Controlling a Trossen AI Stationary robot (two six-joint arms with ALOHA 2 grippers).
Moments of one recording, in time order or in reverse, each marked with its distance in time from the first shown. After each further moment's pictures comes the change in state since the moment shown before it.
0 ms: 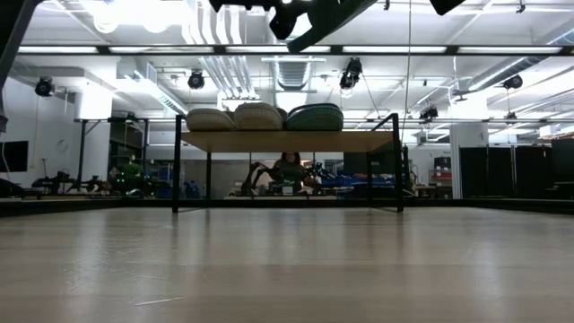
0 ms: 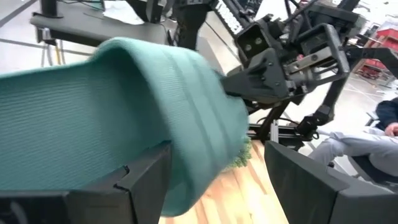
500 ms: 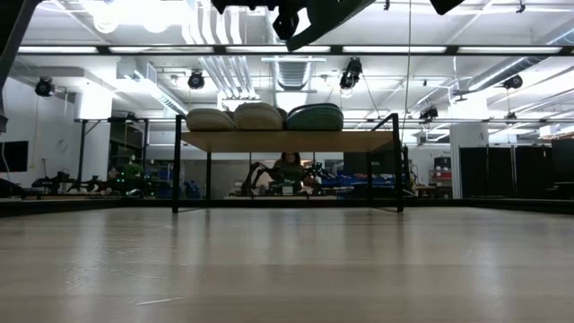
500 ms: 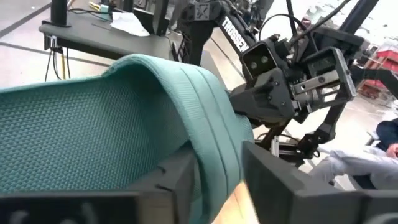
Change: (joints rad) left arm -0.018 -0.001 -0.033 0.118 -0.025 -0.104; right arm 0.000 0.000 0.000 0.000 -0.008 -0.004
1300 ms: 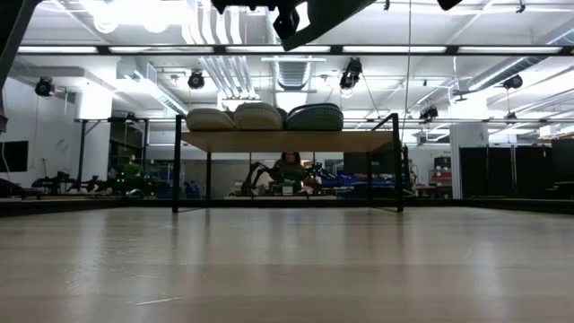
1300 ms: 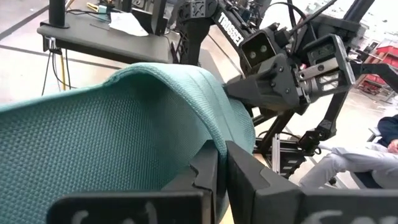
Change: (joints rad) left arm 0.000 0.000 -0.005 0.001 -0.002 0.020; right arm 0.000 -0.026 0.000 0.002 0.003 -0.057
